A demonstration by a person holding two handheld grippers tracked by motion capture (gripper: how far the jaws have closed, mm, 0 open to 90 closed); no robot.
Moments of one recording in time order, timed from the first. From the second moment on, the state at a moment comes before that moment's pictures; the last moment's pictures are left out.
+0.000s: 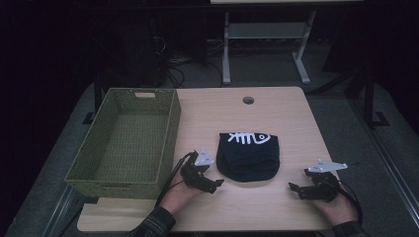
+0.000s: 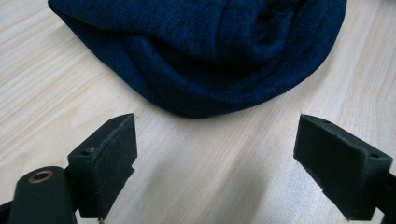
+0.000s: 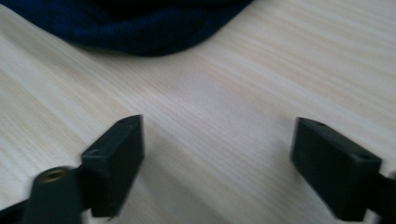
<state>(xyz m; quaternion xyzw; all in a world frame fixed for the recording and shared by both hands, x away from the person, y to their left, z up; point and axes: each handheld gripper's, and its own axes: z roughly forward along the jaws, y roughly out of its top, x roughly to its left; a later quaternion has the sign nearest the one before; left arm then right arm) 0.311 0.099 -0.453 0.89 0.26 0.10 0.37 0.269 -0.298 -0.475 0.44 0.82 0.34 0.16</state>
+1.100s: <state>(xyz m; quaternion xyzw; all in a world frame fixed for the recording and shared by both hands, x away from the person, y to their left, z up) 0.316 0.100 -0.451 0.89 0.26 0.09 0.36 0.357 -0.272 -0.426 0.38 0.82 0.40 0.13</state>
